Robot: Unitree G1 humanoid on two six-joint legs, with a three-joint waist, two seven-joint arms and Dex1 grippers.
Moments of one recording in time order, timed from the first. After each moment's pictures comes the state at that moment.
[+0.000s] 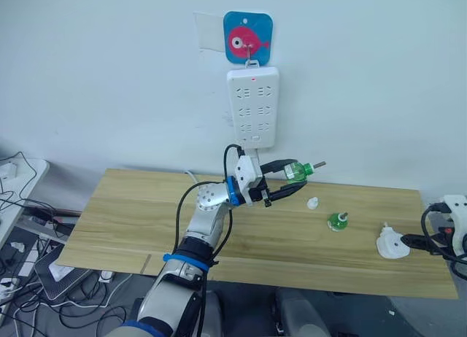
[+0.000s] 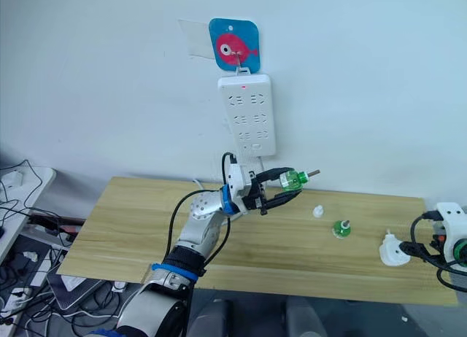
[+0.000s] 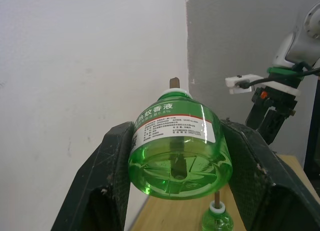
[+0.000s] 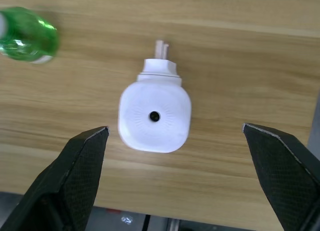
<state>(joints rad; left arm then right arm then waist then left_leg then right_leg) -0.57 0.03 -0.15 0.48 -0.27 -0.35 -1.07 -0.02 -1.18 -0.14 0.13 0.80 1.05 0.45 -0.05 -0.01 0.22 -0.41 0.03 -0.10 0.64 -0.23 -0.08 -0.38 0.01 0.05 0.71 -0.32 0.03</state>
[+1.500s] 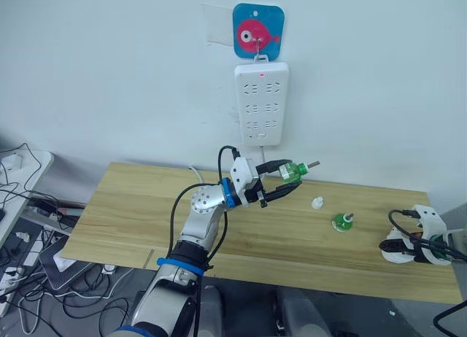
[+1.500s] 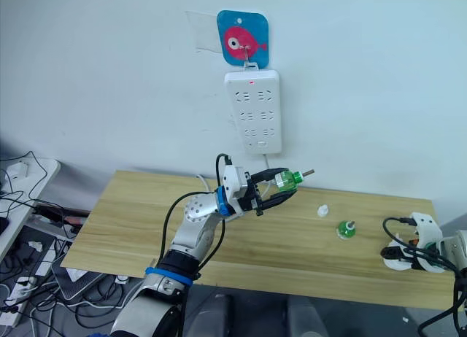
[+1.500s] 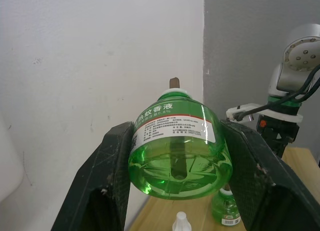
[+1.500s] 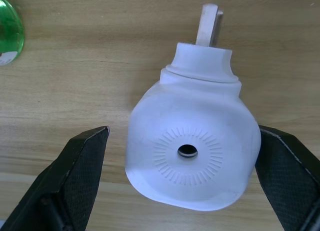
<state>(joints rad) -0.54 0.05 -0.16 0.43 -0.26 -0.33 -1.03 -0.28 -0.89 -0.10 0.39 0.43 1.23 0.57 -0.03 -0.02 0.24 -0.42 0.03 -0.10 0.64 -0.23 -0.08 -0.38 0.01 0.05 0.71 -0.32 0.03</state>
